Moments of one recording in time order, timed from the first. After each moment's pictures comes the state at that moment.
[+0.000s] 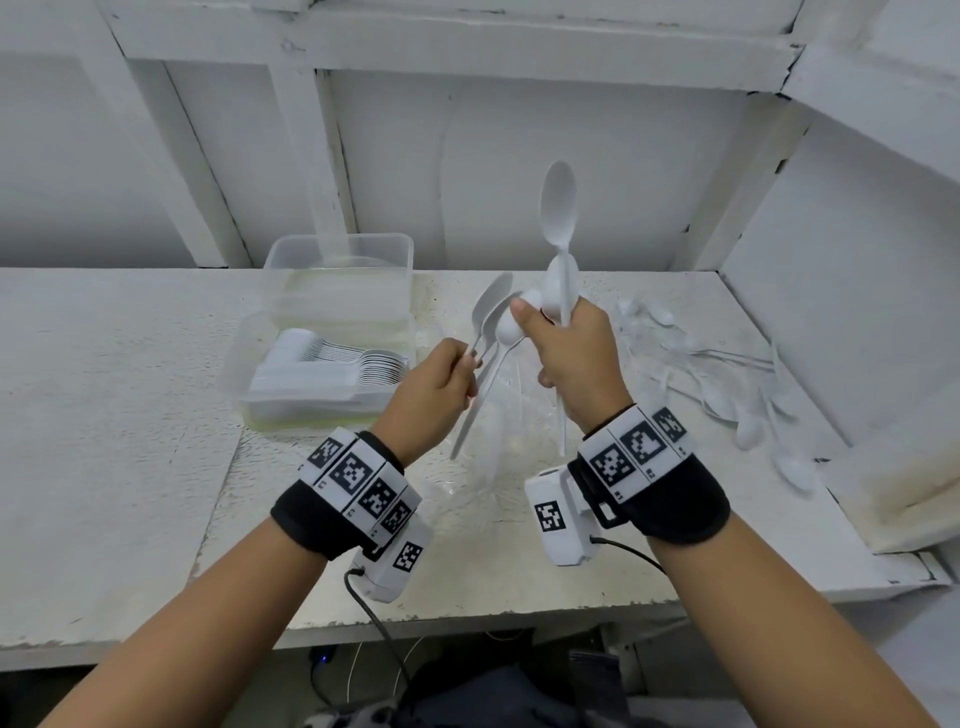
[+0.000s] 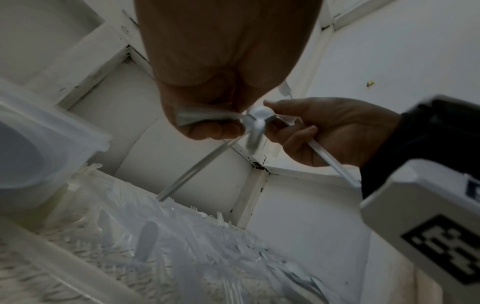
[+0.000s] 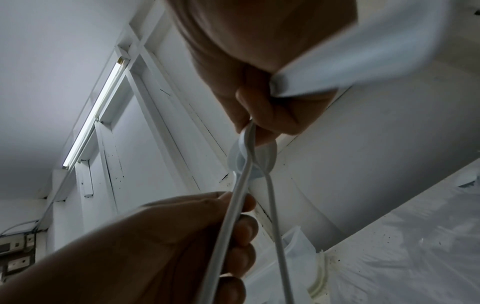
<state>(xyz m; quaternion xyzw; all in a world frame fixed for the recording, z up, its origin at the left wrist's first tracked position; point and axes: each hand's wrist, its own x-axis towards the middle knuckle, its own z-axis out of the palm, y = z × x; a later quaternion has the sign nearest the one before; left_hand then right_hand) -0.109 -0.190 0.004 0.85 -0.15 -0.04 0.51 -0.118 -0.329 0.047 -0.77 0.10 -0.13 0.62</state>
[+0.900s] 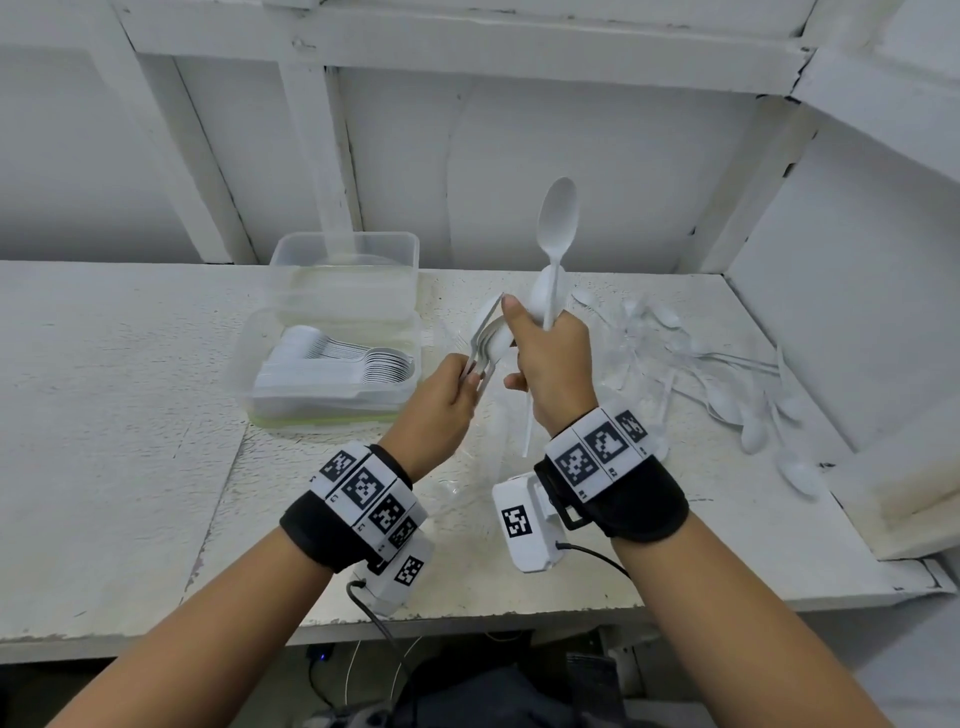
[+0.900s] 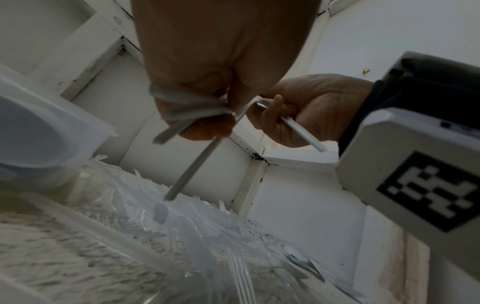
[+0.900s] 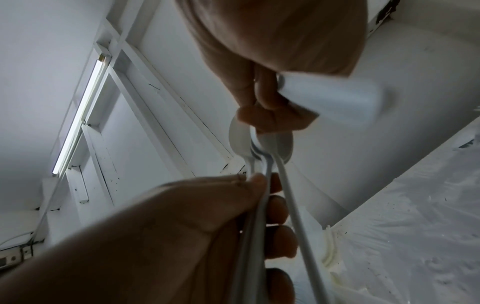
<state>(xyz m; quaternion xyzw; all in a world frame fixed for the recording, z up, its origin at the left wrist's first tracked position) -0.114 -0.189 -0.011 0.86 -0.17 -0.02 0.49 -0.108 -0.305 0.036 -0.71 0.18 -0.12 0.68</state>
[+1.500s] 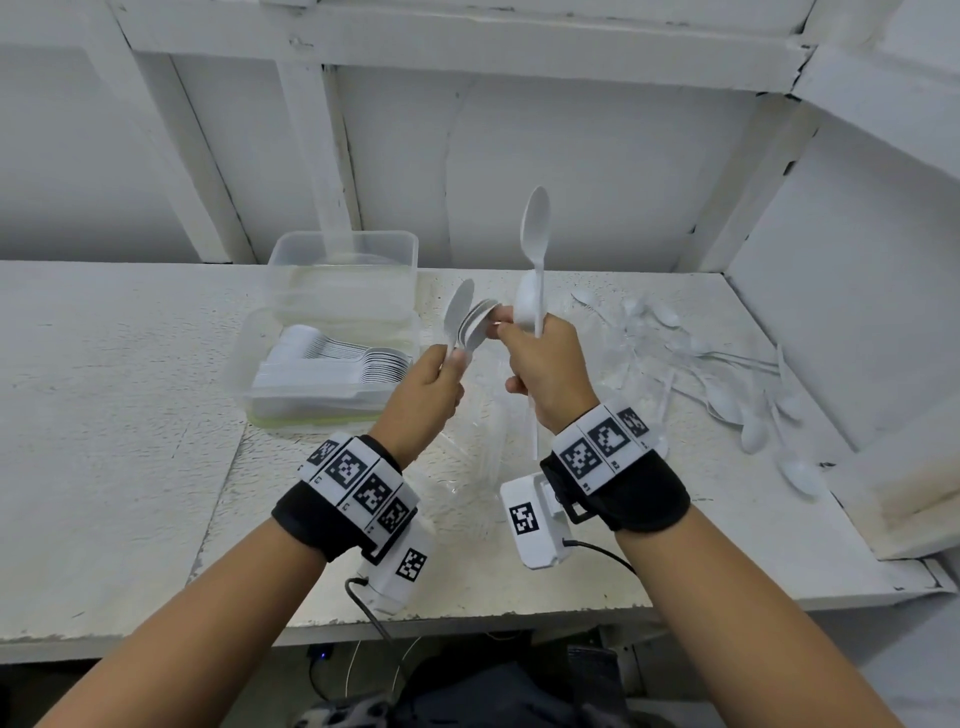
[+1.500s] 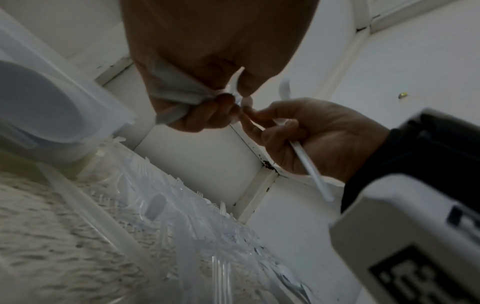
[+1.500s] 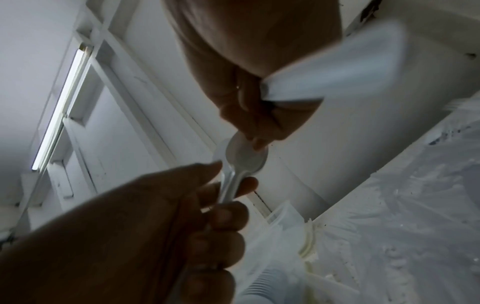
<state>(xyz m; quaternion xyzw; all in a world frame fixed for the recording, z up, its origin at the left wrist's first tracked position) -0.111 -0.186 0.000 0.79 -0.07 -0.07 0.60 -0.104 -0.310 0.027 -0.74 0.14 -0.06 0.66</state>
